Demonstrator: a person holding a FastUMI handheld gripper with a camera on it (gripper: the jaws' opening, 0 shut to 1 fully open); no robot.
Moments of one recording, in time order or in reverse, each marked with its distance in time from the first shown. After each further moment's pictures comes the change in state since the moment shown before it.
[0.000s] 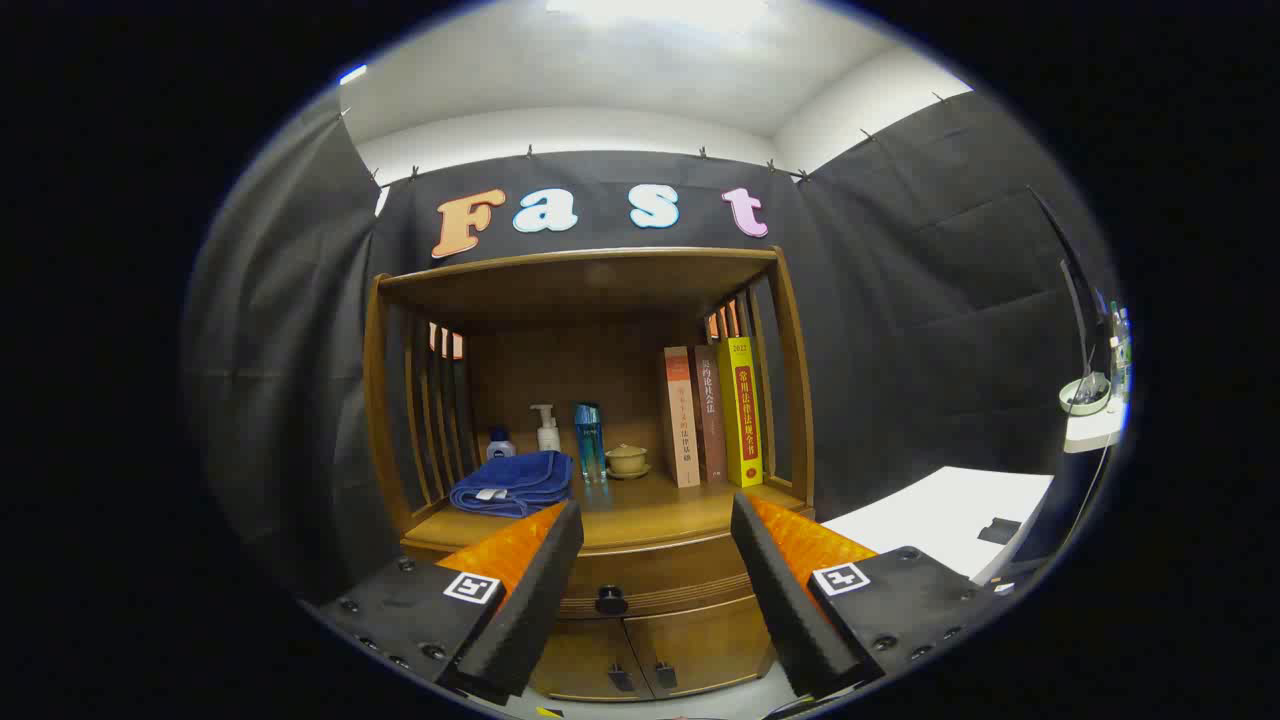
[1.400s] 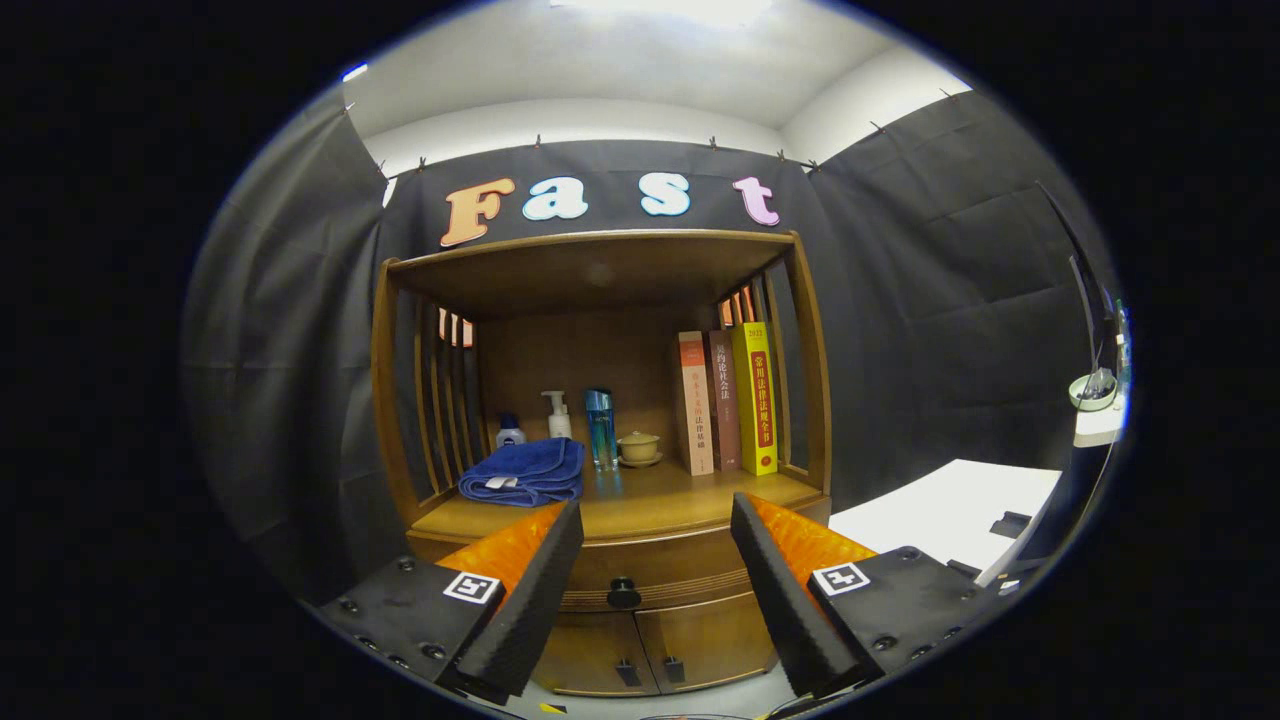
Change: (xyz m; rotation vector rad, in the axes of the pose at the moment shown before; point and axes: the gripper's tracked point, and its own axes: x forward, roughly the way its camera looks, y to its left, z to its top) arm 0.010 0.020 -0.024 0.003 0.023 0.041
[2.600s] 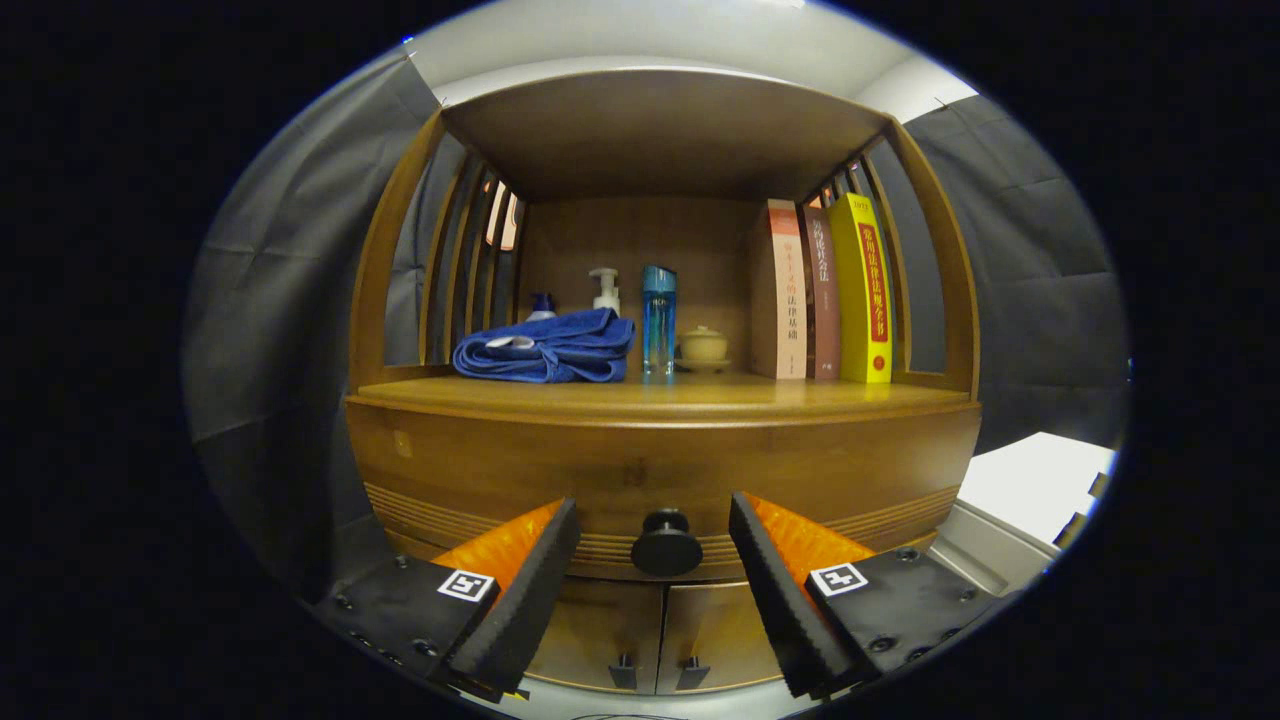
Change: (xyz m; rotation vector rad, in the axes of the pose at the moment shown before) arm 0.090 0.041 -0.235 -0.061 0.188 0.166
